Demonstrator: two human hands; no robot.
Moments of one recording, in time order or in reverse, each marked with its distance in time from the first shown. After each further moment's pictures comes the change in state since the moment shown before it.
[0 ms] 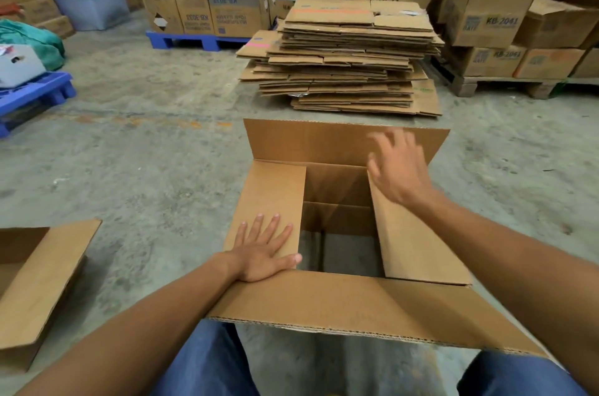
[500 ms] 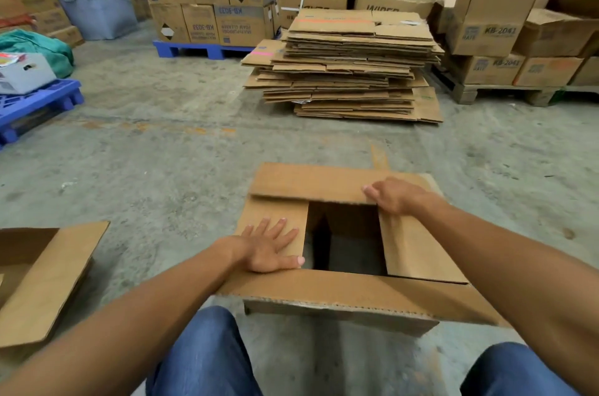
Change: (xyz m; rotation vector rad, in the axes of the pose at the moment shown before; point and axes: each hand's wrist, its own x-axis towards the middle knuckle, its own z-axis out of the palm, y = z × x) left_hand -0.016 0.006 -0.030 0.053 -0.167 0.013; right_hand -0.005 0.027 0.035 -0.077 -0.731 0.108
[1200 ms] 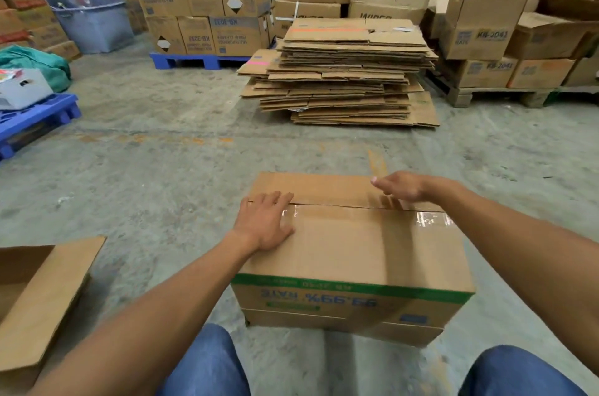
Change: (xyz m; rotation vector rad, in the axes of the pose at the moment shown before) left_hand 0.025 -0.004 -0.037 0.050 0.582 -0.117; right_hand -0.004 0.012 -0.047 0.278 -0.151 -0.026
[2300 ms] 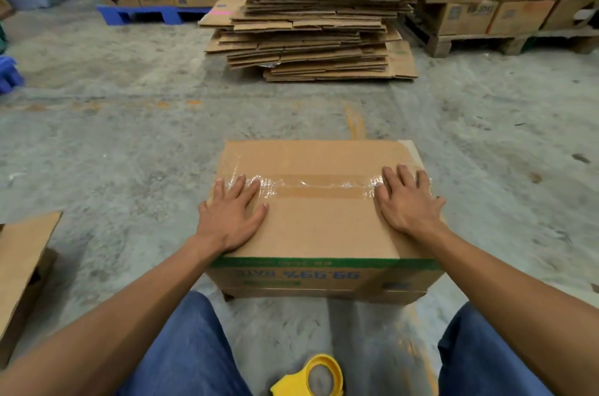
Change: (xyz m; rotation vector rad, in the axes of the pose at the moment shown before) left_hand -0.031 0.009 0.062 -0.189 0.011 -0.108; right_hand -0.051 0.065 0.119 -0.076 0.414 0.281
